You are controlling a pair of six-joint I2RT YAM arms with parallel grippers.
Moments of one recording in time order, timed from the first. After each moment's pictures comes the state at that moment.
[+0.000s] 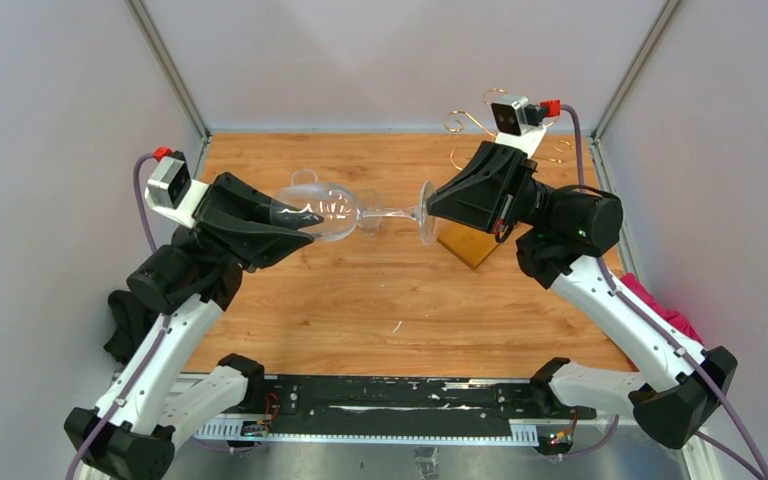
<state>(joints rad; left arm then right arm) -0.36 0.91 0.93 1.33 0.88 -1.35 0.66 1.14 1.16 0.96 -0.81 1.48</state>
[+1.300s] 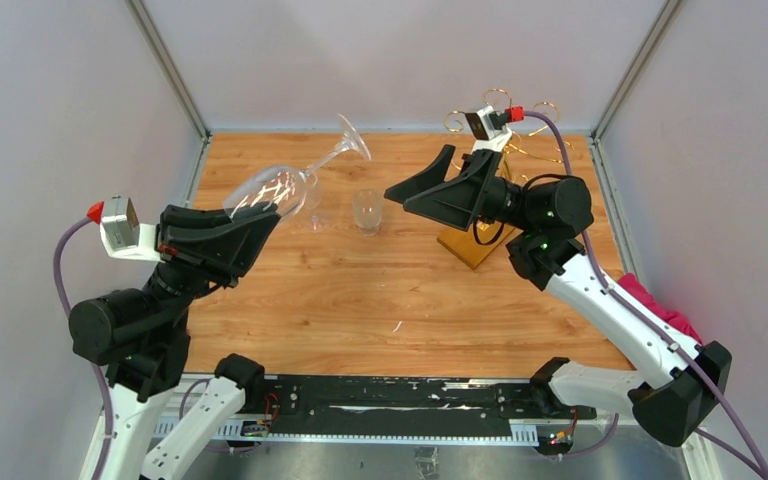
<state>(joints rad) -0.38 0.49 0.98 0.26 0.45 -0.77 0.67 1.14 1.12 0.70 -0.75 1.29</state>
